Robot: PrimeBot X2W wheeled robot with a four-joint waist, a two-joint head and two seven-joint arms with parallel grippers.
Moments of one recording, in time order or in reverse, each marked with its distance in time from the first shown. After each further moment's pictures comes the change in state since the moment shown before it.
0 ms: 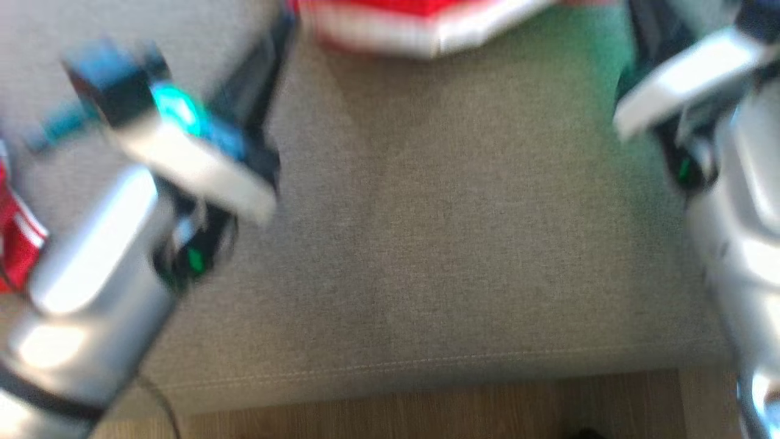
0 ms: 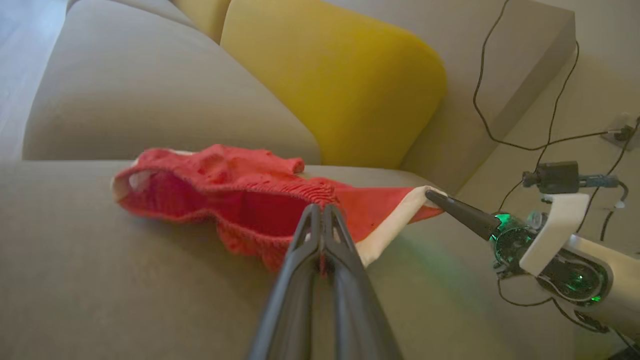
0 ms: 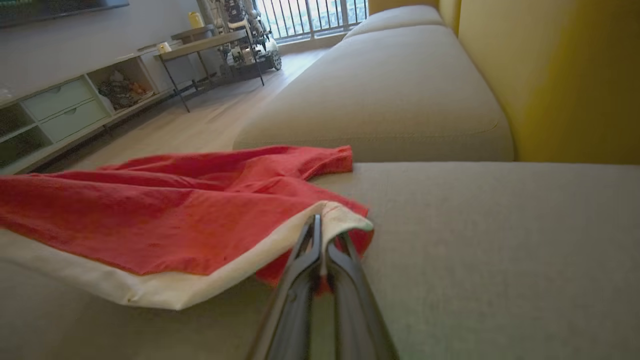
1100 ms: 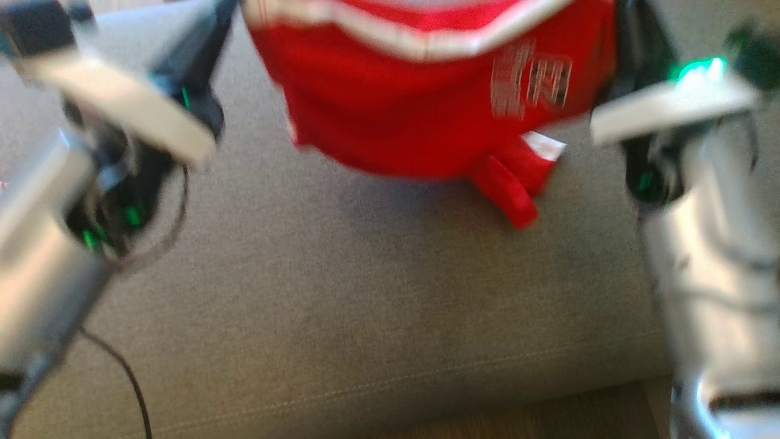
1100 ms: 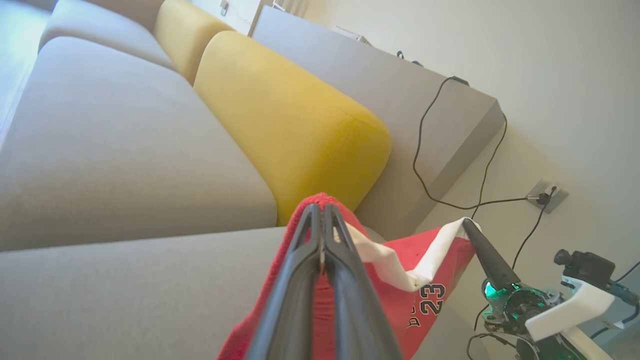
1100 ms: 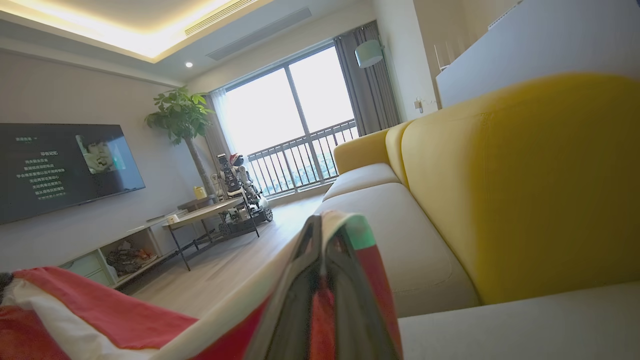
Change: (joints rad) left arm -0.027 0.128 0.014 -0.110 -0.363 0.160 0.195; right arm 0.128 0.192 -0.181 -0.112 0.012 0.000 -0.091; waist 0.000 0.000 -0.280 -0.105
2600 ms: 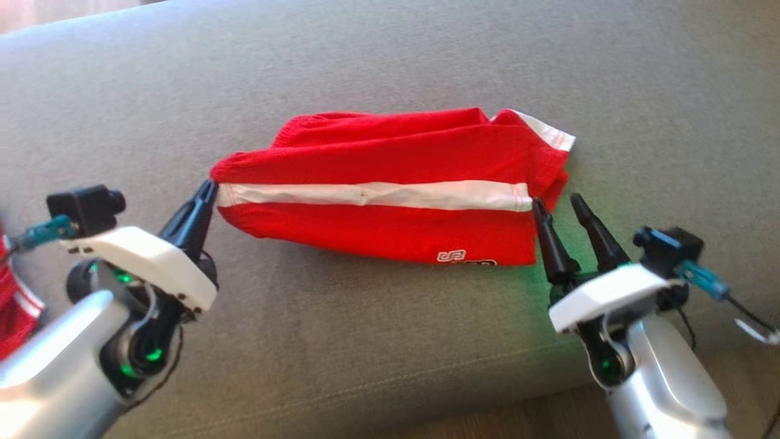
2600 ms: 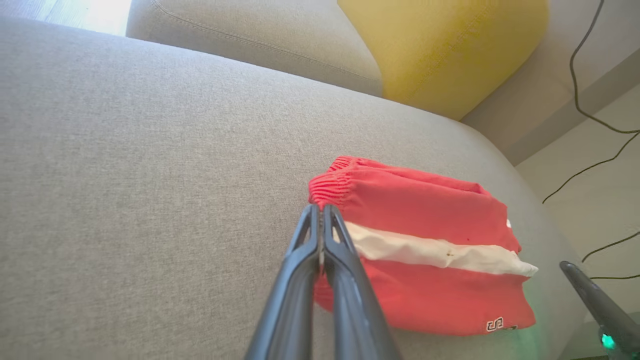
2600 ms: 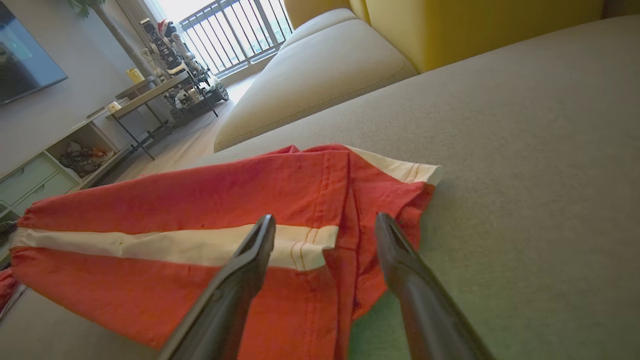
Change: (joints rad) left arm 0.245 0.126 -0.229 0.076 -0.056 0.132 -0.187; right arm 0.419 0.007 0.070 0.022 -0.044 0.000 0.000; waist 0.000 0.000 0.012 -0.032
